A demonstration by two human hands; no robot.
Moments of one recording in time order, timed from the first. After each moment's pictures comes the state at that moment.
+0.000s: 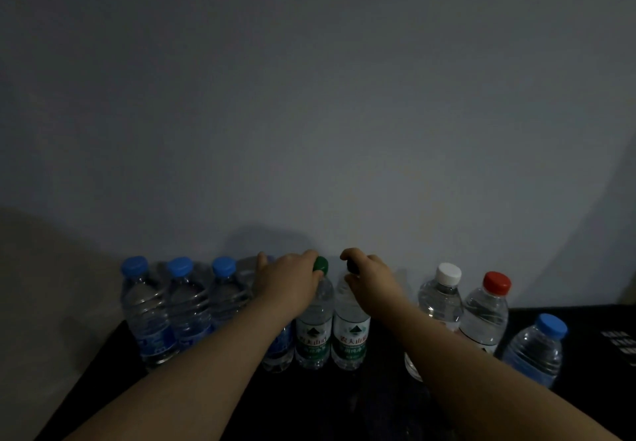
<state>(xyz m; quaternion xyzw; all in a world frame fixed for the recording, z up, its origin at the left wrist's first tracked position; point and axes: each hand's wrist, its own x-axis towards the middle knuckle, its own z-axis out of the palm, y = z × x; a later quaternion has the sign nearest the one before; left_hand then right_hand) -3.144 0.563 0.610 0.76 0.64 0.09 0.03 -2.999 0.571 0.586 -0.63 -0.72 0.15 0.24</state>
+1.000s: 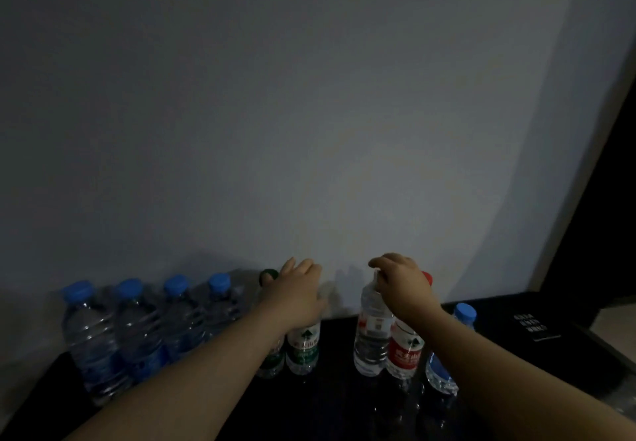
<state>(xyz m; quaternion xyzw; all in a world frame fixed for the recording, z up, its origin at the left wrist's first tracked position) -3.084 0.540 0.627 0.83 0.55 0.01 0.10 -2.901 0.513 0.622 -0.71 -0.67 0.02 0.20</state>
